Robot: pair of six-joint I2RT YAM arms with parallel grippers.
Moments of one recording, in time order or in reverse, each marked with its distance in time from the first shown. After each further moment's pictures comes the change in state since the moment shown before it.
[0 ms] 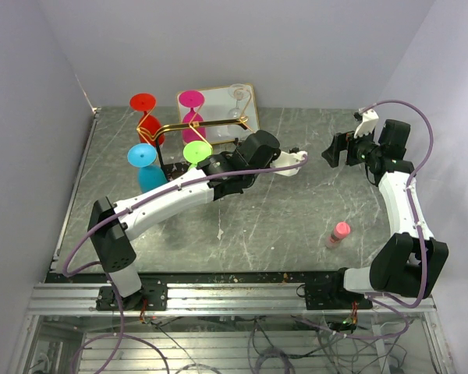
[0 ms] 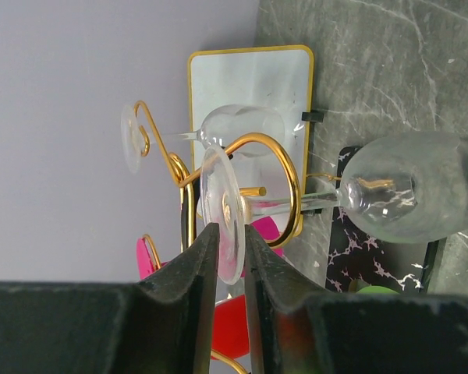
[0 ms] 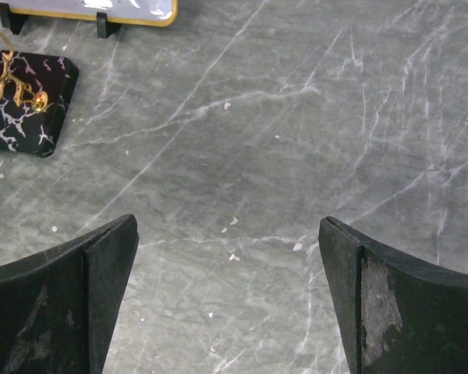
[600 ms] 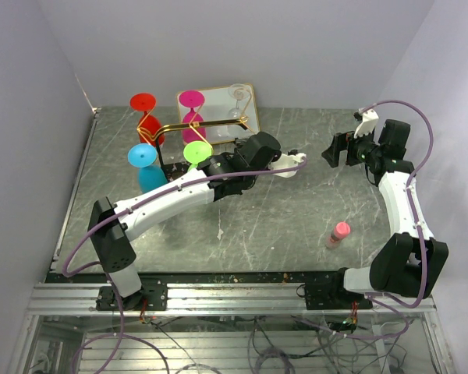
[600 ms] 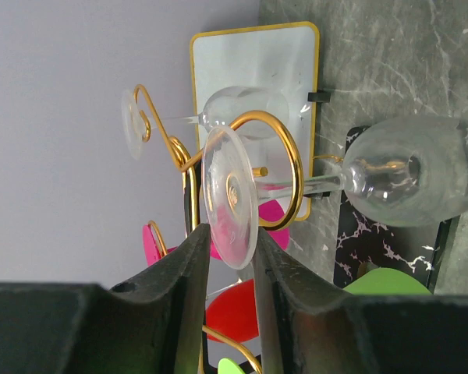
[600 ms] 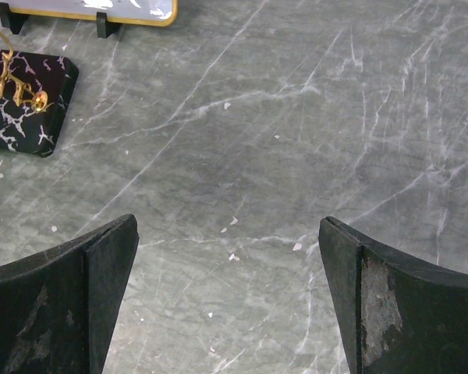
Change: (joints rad) left arm -0.002 0.000 0.000 -0.030 -0.045 0.016; right arm 0.000 0.000 0.000 0.000 0.000 -0.001
